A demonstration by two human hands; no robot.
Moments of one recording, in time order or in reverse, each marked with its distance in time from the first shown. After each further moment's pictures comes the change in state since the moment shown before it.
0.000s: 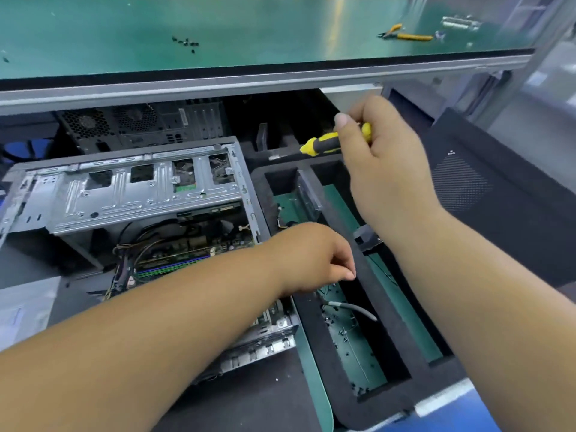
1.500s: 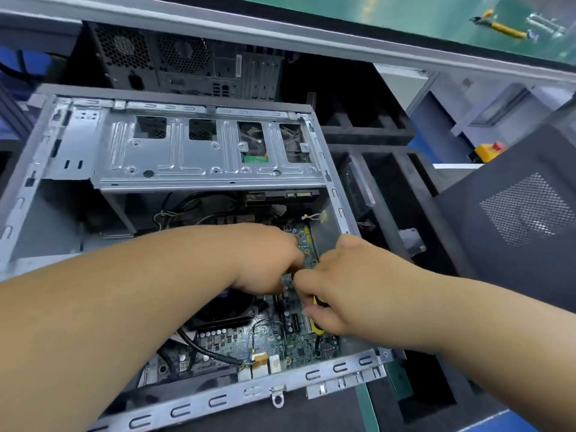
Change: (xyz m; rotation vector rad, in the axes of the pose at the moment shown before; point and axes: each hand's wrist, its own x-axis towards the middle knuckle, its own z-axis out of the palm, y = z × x) left_hand -0.075 -0.140 -0.025 0.357 -0.287 0.026; right_hand -0.054 -0.019 0.110 -0.650 -1.203 -0.717
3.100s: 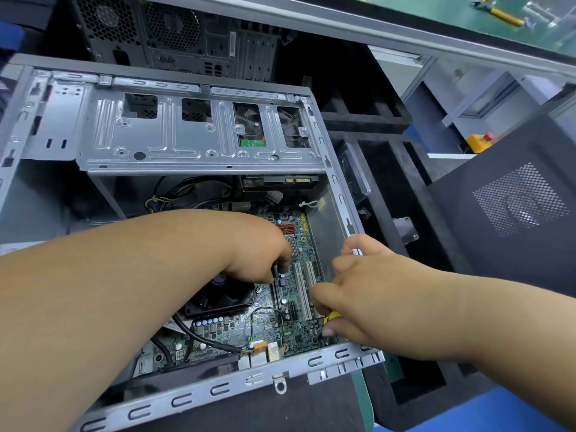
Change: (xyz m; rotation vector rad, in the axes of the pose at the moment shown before) left_hand 0.005 -0.013 0.013 -0.051 -0.072 -0.038; right_hand -0.017 -0.008 0.003 -0.135 -0.189 0.037
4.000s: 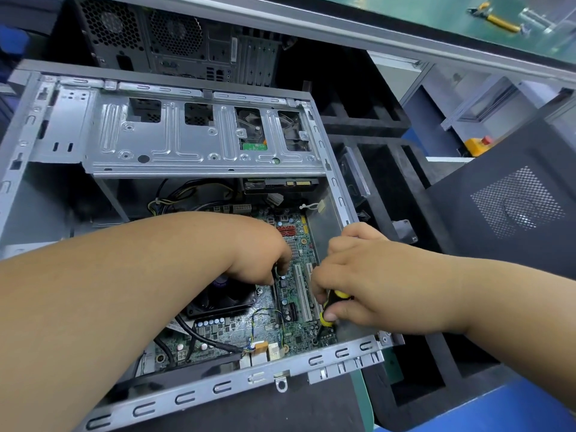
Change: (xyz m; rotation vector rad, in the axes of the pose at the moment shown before) left_hand 0.002 -0.002 0.002 -0.022 -0.019 -0.013; right_hand 0.002 0.016 -0.010 0.141 0.047 -0.056
